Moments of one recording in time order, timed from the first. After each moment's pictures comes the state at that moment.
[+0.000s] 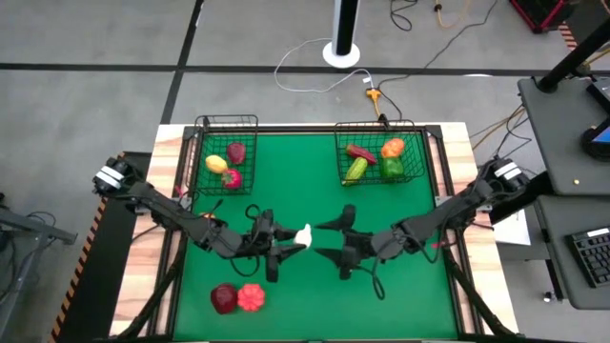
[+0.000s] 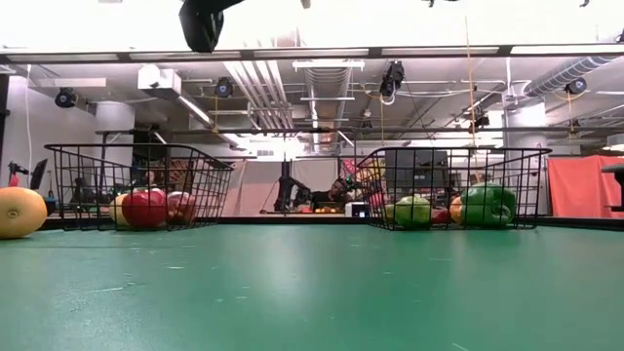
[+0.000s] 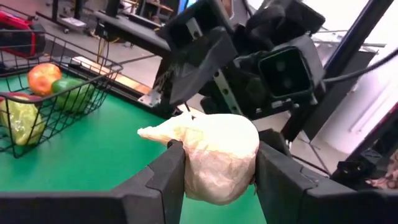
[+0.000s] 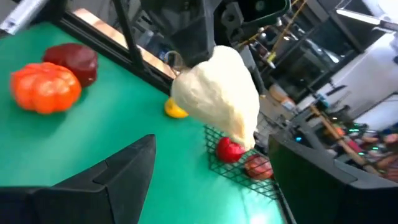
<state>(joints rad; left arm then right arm) -0.49 1.47 0.76 0.65 -0.61 -0.48 0.45 1.56 0.90 0.48 0.61 -0.55</state>
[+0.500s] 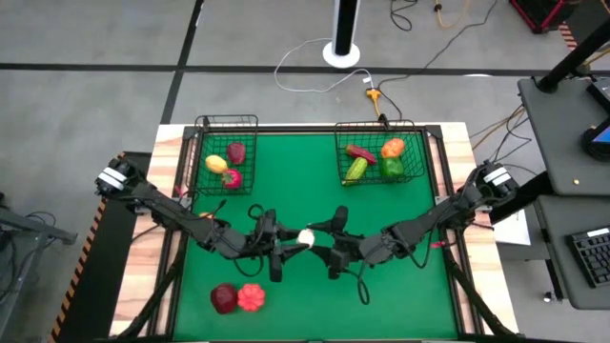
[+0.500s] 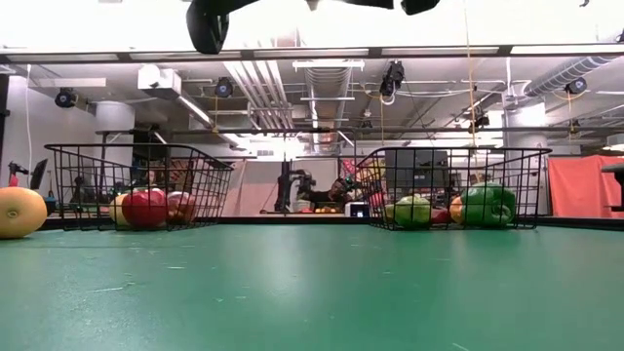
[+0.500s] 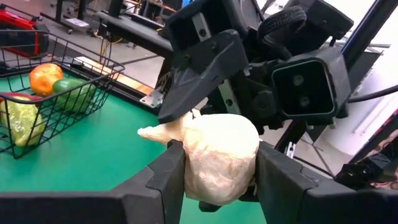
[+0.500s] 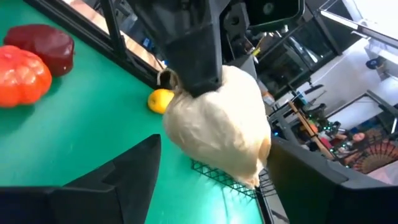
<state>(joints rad) -0.48 1.50 0.78 0.65 -0.62 -0.48 0.45 1.66 1.00 0.48 0.68 -0.63</state>
